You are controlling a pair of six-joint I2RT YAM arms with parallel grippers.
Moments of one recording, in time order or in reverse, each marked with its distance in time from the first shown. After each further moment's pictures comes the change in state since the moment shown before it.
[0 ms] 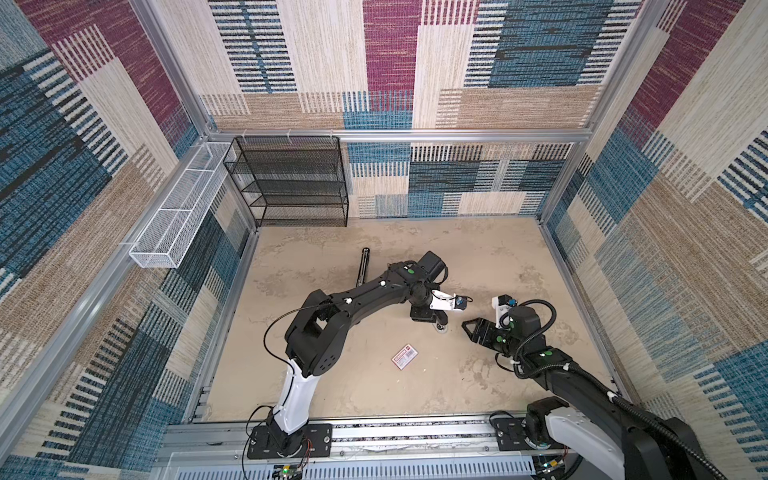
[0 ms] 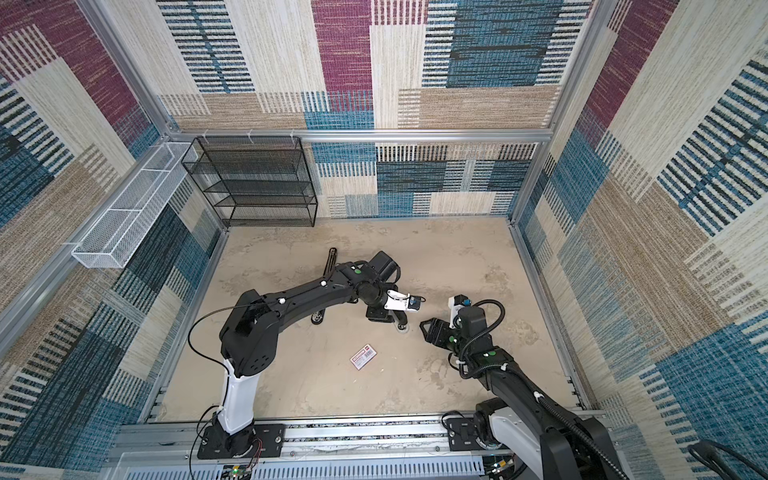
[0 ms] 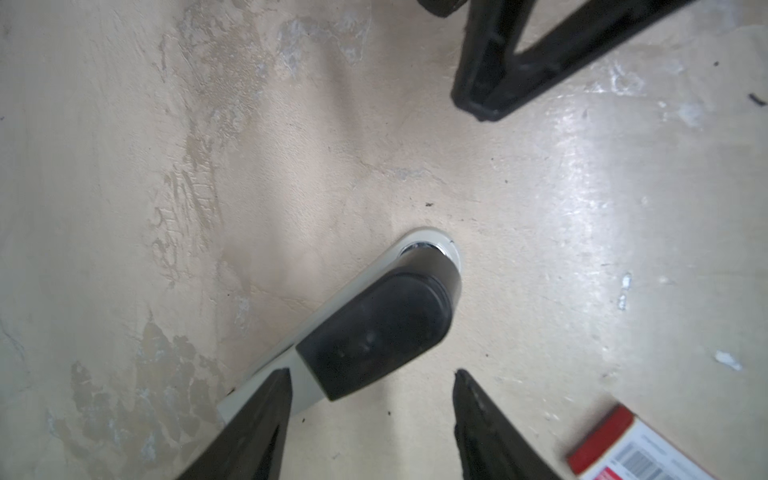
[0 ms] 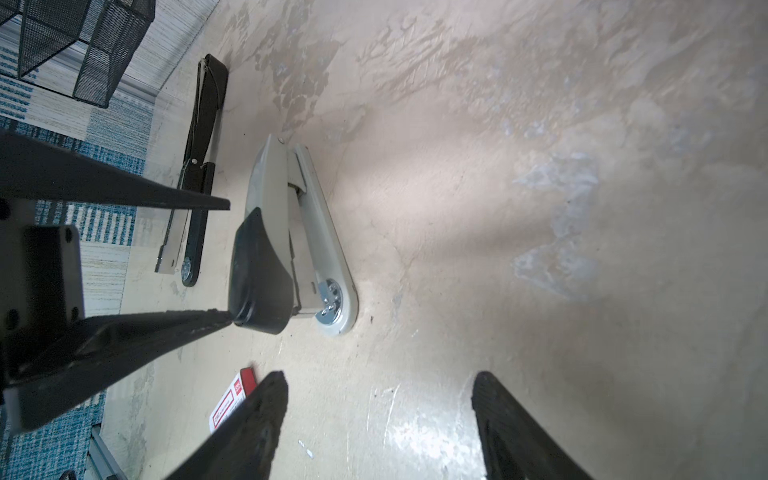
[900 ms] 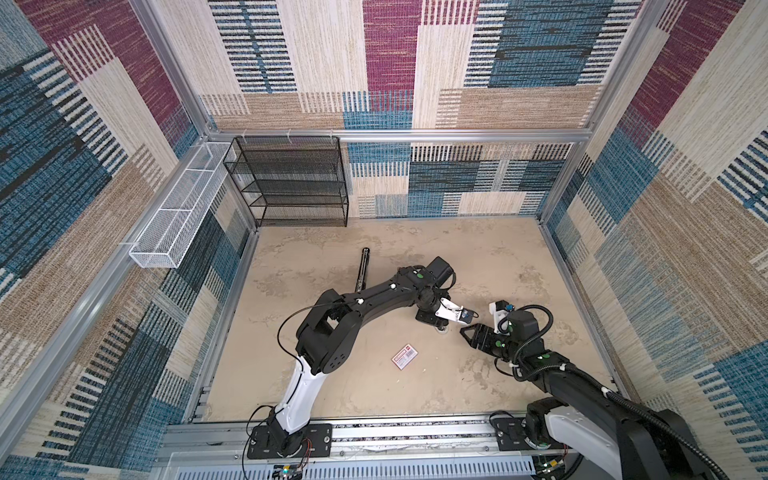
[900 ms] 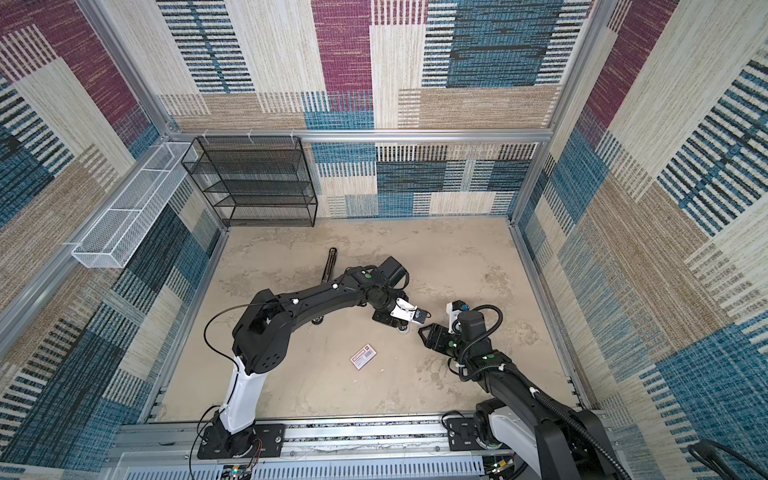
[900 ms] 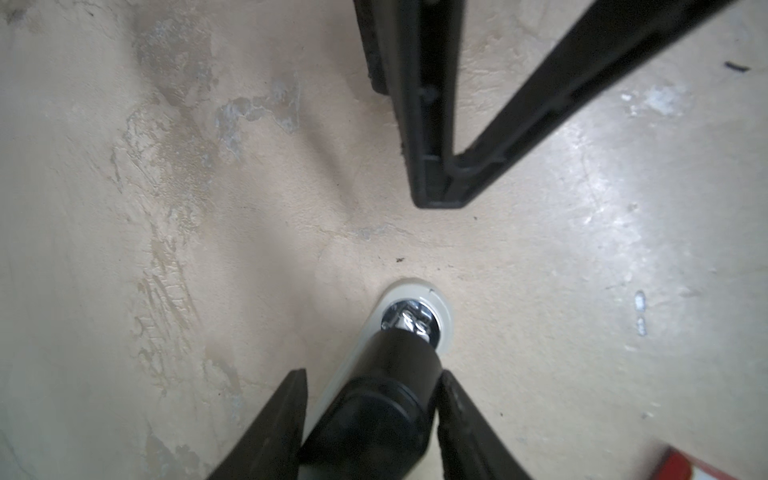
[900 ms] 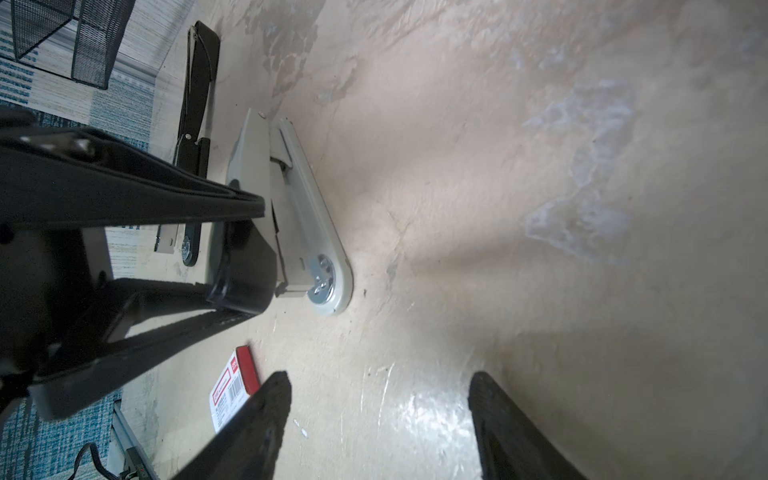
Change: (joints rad) left arm -0.038 0.066 0.028 0.028 0.053 0.183; right arm -0.006 0.041 -0.055 0.058 -0.070 0.023
